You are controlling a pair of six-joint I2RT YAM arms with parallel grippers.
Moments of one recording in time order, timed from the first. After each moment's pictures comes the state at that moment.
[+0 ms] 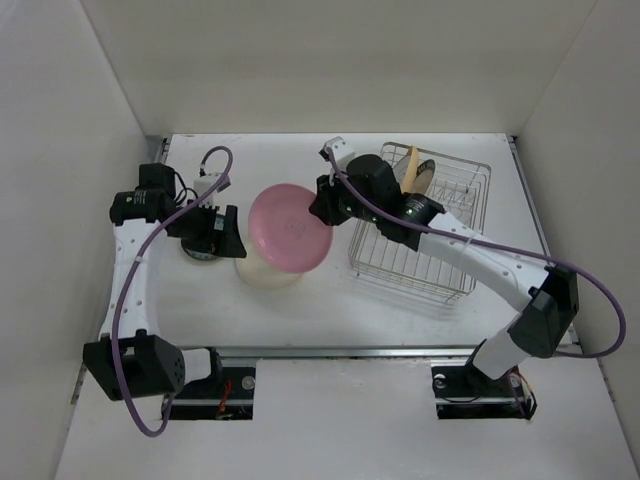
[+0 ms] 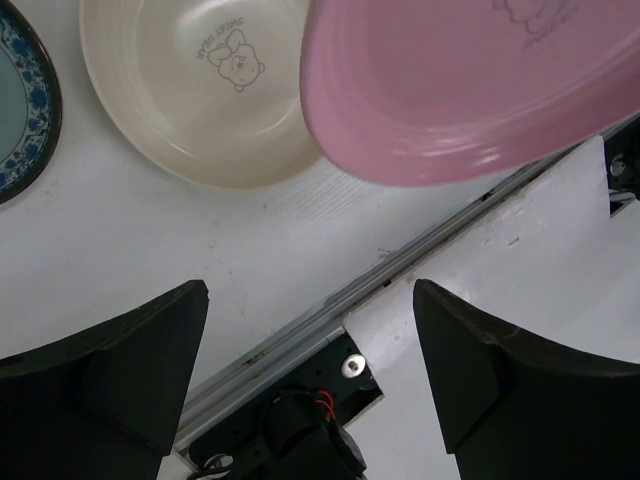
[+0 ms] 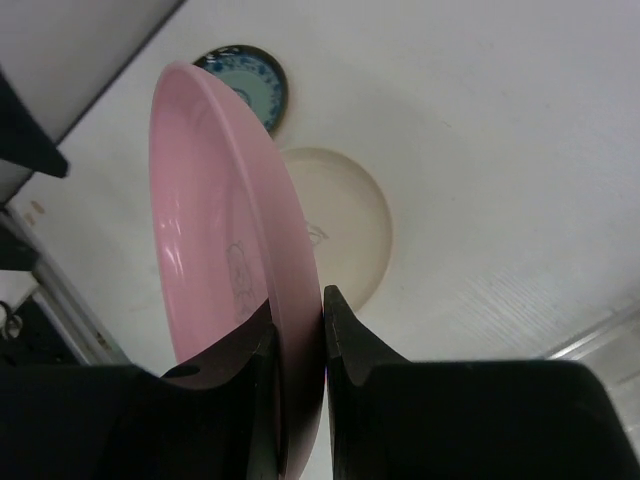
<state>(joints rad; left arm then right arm) 0.11 1.25 1.34 -1.30 0.63 0.35 0.83 1.57 1.48 -0.34 -0.01 0.24</state>
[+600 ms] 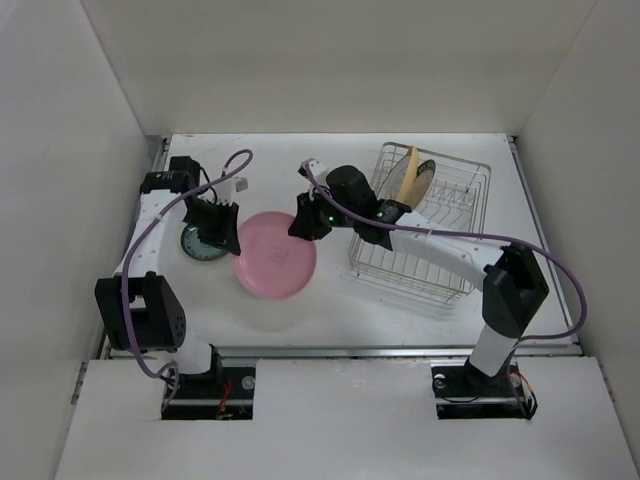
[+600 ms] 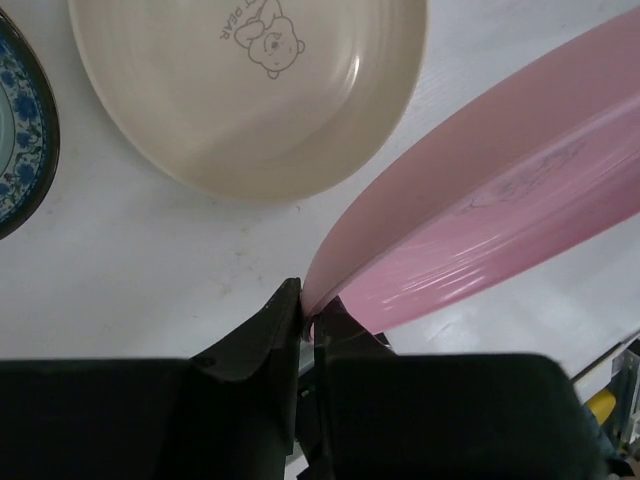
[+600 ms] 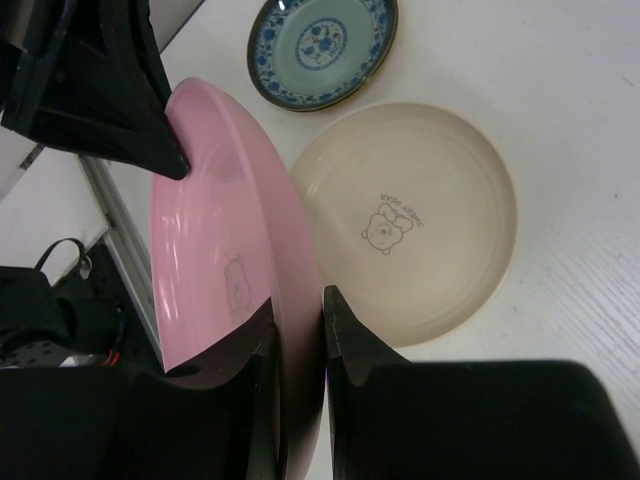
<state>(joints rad) 0.04 1.51 1.36 -1.25 0.54 0.36 0.83 1.74 1.42 -0.15 -0.31 0.31</state>
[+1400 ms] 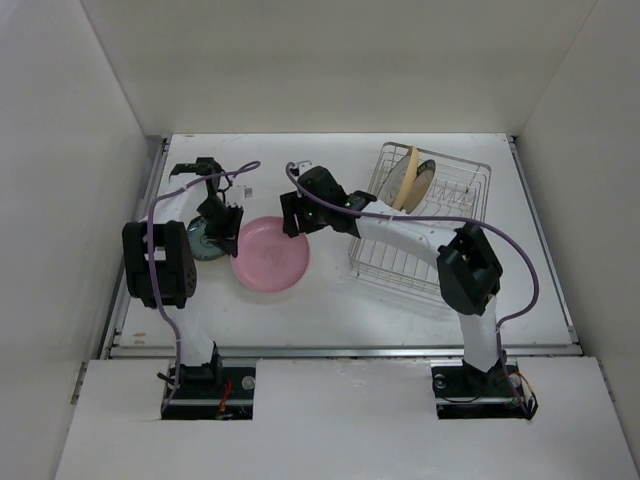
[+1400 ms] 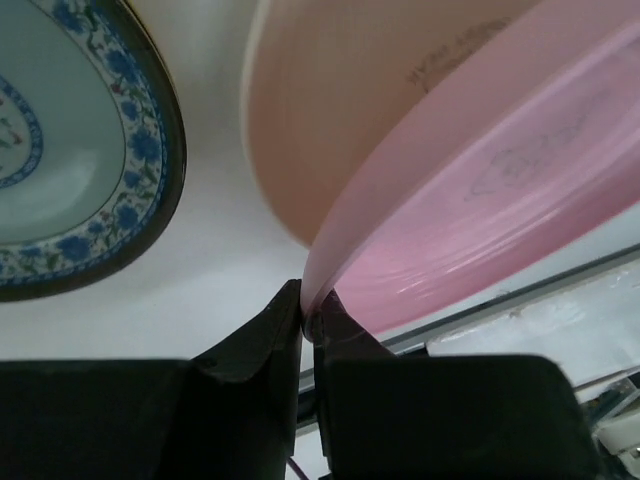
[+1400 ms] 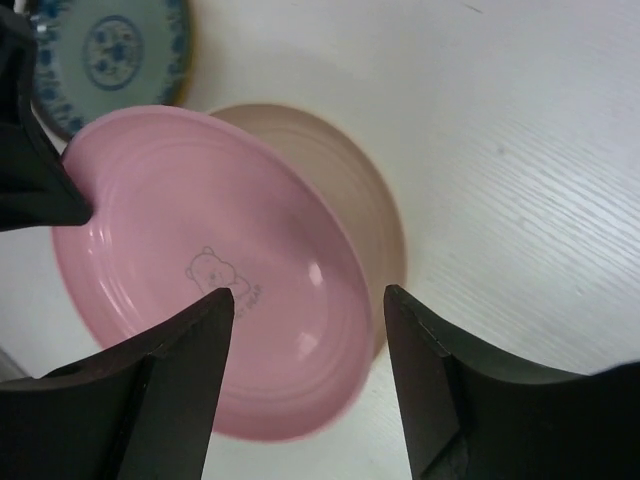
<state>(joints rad) -0.01 1.82 1.44 -1.18 0.29 0.24 0.83 2.02 1.67 -0.34 -0.02 0.39</state>
